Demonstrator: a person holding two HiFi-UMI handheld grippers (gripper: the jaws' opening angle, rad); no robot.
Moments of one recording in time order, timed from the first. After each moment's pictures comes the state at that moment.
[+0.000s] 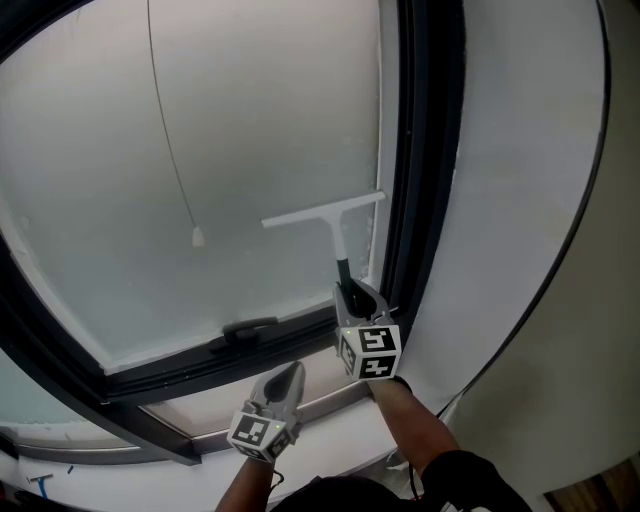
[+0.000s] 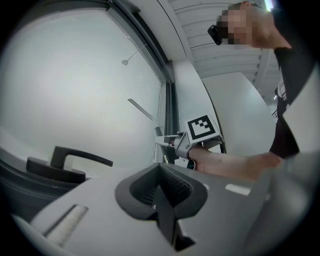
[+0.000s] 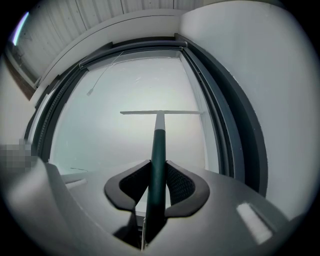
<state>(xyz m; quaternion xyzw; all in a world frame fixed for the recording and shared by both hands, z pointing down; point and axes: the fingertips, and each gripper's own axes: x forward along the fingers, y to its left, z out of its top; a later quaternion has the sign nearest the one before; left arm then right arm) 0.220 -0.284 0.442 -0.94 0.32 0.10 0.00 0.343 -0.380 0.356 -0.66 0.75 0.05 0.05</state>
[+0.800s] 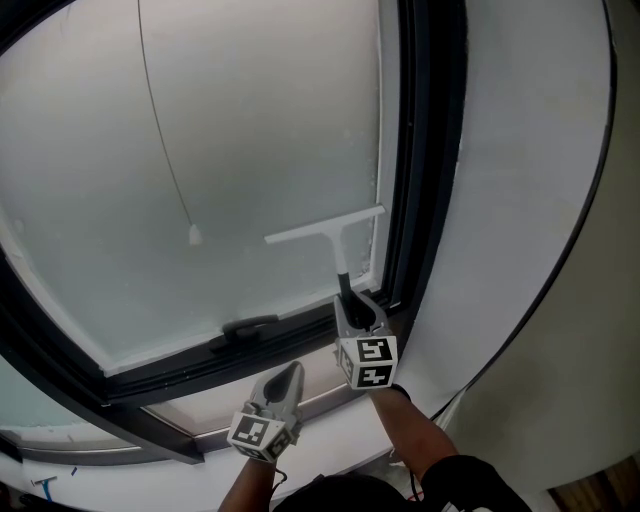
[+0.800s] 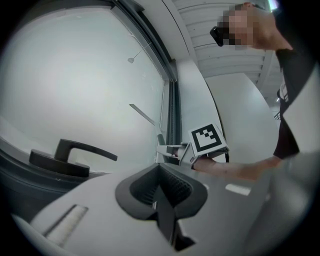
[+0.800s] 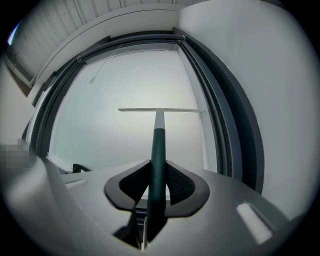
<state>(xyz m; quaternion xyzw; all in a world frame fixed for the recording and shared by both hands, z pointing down) 0.214 -0.289 0.459 -0.94 0.32 0.08 0.00 0.342 -0.378 0.399 -0.67 0.74 0.02 0.04</state>
